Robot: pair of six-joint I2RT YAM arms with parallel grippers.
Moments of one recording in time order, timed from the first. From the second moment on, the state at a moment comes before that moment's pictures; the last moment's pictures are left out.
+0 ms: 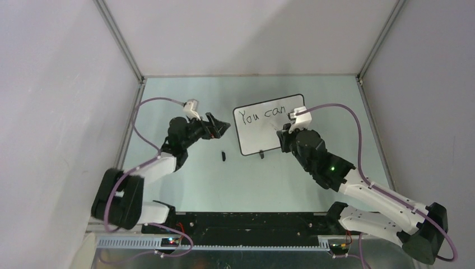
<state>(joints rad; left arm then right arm) -0.29 1.40 0.55 0.68 0.41 -0.58 0.86 0.93 0.78 -0.13 0.47 0.23</state>
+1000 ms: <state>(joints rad) -0.34 1.26 0.45 0.58 0.00 -0.55 0.87 0.97 0.69 0.01 0.51 0.23</state>
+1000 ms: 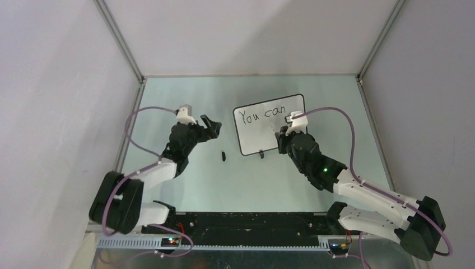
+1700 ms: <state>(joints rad) -0.31 1.69 0.53 1.25 0.53 -0.61 0.69 0.92 0.68 0.02 0.52 0.26</state>
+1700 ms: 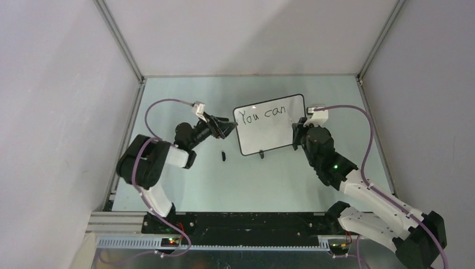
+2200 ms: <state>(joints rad) -0.31 1.84 0.50 1.47 0.62 -0.66 0.52 0.91 0.69 -0.06 0.35 0.34</state>
